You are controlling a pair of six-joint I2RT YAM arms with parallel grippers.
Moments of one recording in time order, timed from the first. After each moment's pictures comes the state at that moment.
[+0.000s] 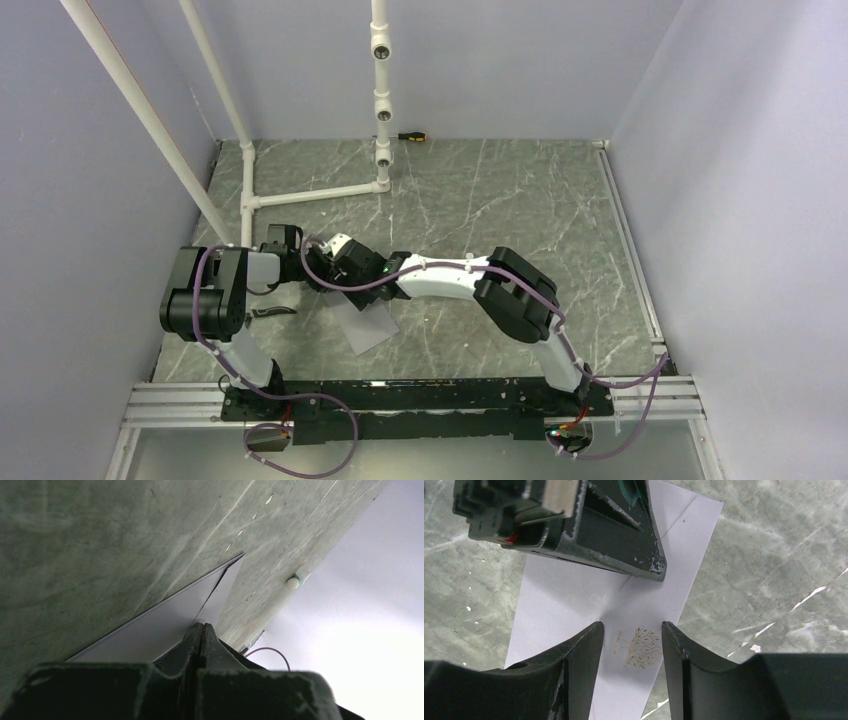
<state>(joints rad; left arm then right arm) -0.04 1.69 0.62 0.02 0.67 -0.96 1.10 2.12 1.49 -0.30 0.12 0.20</state>
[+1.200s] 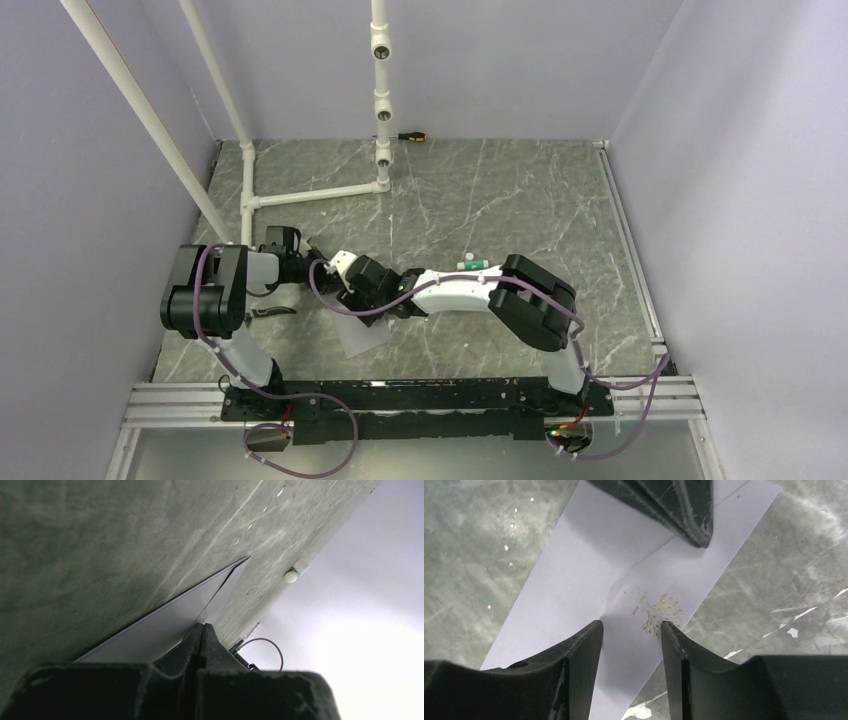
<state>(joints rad) -0.02 1.71 0.61 0.02 0.72 -0.95 1.14 2.01 1.26 -0.13 0.07 0.13</state>
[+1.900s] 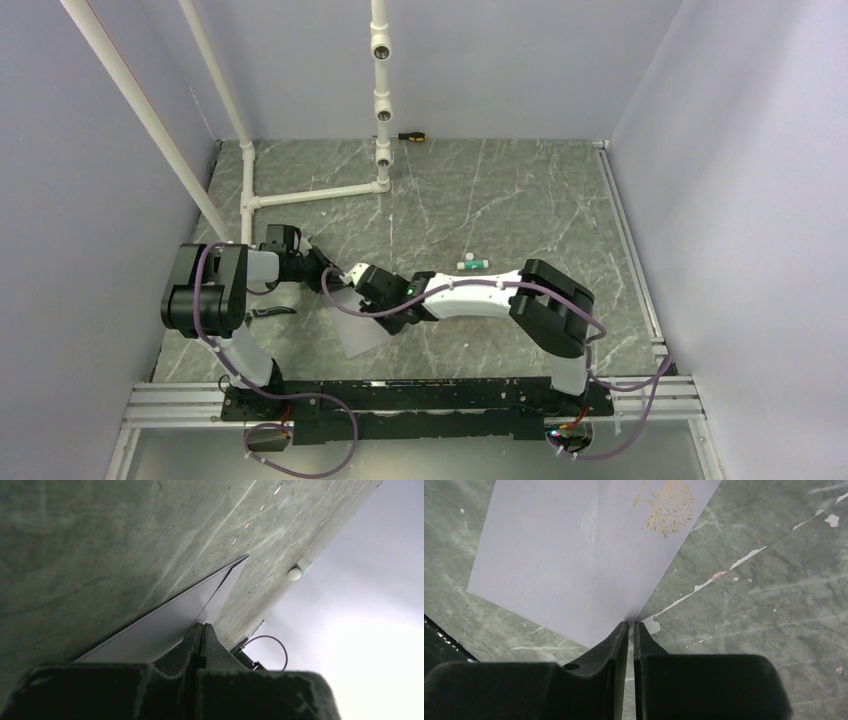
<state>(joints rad) -0.02 1.71 0.63 -0.01 0.72 -0.92 1.17 1.88 1.17 -0.32 0.07 0.21</state>
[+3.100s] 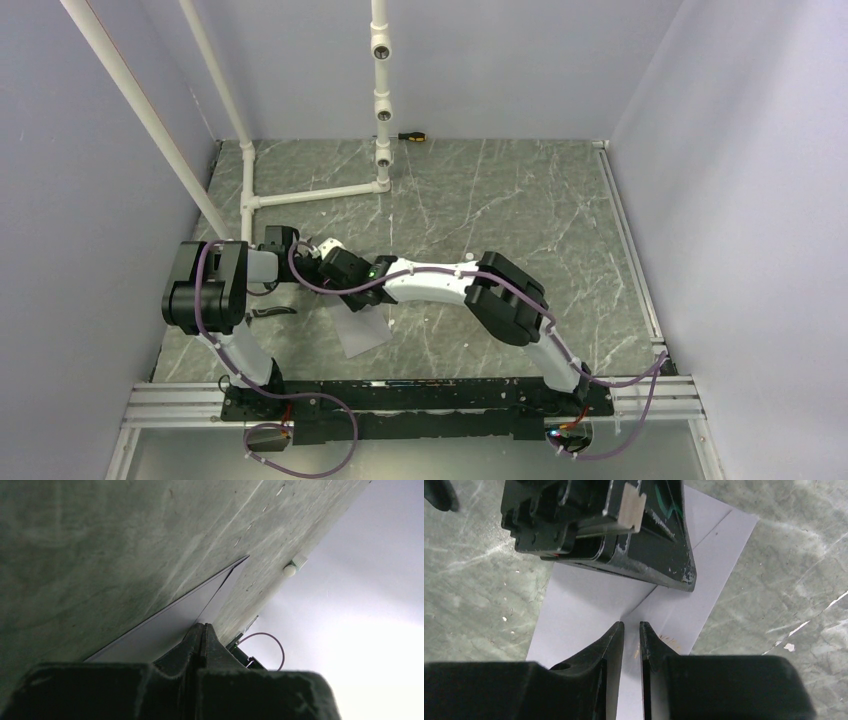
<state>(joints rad) -0.01 1.74 0.62 0.01 0.76 -0.92 1.15 2.18 1.60 -0.39 0.18 0.28</state>
